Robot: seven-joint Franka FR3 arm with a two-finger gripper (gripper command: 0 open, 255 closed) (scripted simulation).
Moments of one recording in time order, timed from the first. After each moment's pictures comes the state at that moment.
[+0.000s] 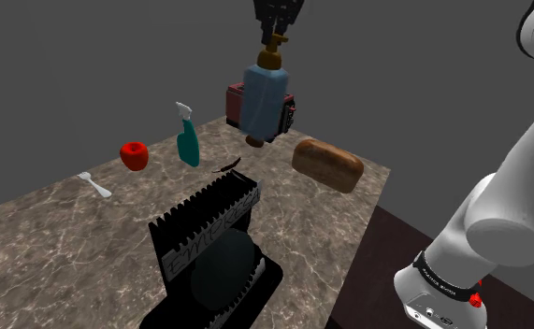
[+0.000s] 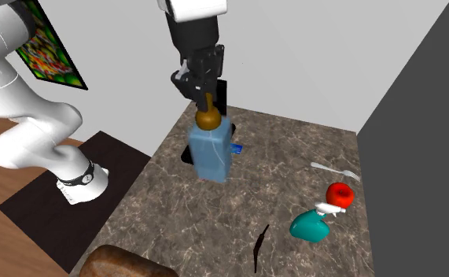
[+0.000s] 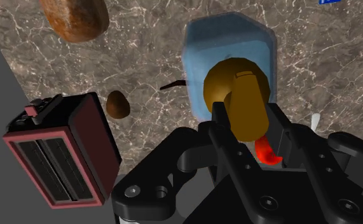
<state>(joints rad) 0.03 0.02 0.29 -1.33 -0.02 1.45 0.28</state>
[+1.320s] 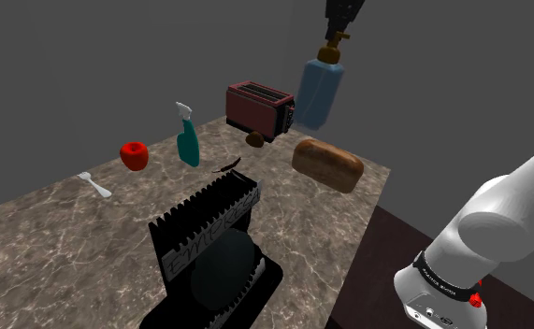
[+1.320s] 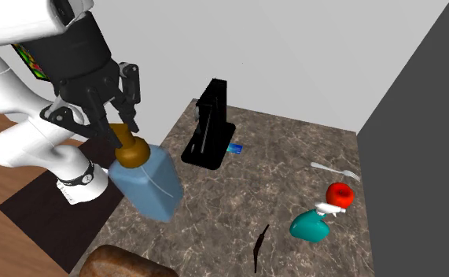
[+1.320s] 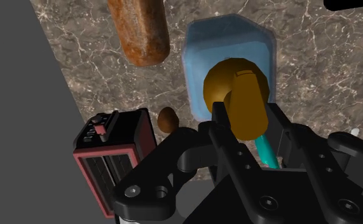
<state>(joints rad) -0.11 -0.23 0.10 -1.57 0.04 1.43 -0.04</state>
